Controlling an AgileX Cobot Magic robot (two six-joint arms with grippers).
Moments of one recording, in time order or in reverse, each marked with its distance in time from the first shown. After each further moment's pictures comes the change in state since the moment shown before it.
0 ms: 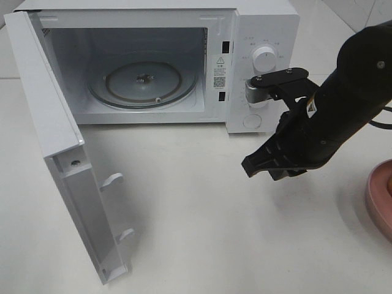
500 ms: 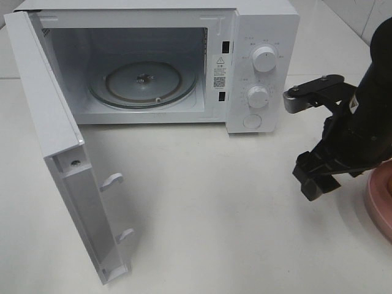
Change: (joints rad) left arm 0.000 0.000 0.000 0.000 0.000 0.000; right arm -0.155 -0.025 -0.007 -0.073 0.226 -0.114
